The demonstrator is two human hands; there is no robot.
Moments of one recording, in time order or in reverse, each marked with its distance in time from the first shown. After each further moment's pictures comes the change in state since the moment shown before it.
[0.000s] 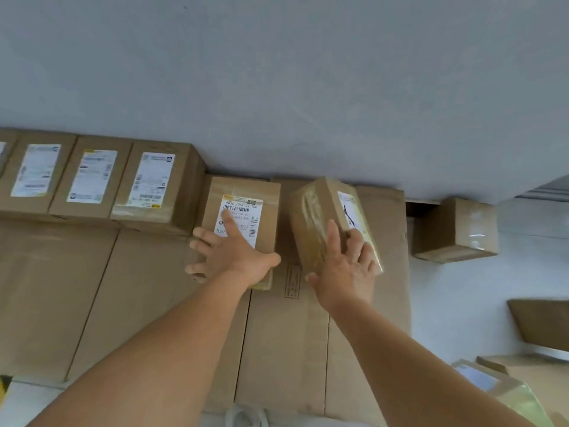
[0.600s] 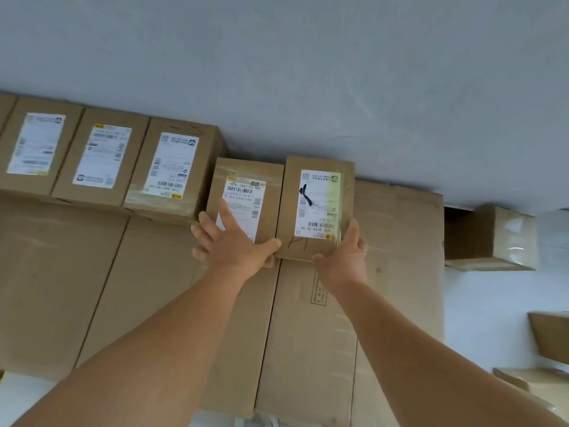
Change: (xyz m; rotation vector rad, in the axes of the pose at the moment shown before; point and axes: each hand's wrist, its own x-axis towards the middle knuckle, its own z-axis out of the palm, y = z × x) left_hand 0.070 -0.048 0.003 -0.198 -0.005 0.063; right_hand 0.047 -0.058 0.040 0.609 -0.129 0.274
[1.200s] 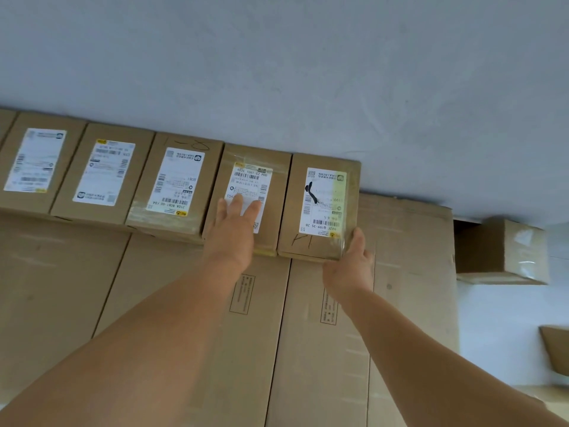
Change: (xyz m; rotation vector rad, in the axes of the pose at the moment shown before) left_hand 0.054 -0.006 -0.022 0.337 0.077 0.434; right_hand 0.006 -0.023 0.003 0.084 0.011 0.021
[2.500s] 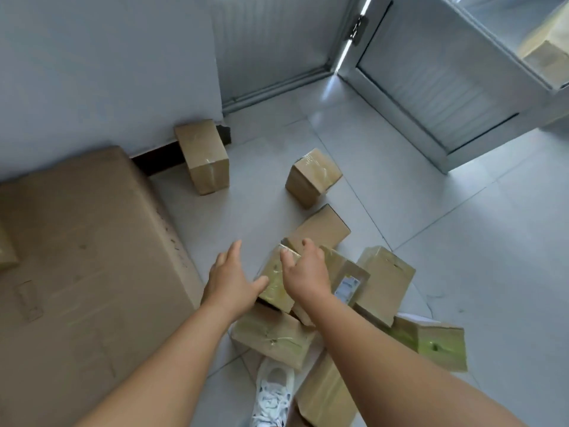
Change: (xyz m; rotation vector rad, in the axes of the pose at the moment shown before) left_hand -0.294 0.463 0.171 -0.201 -0.478 0.320; right_hand -0.111 0.396 -0.331 0.197 0.302 0.338
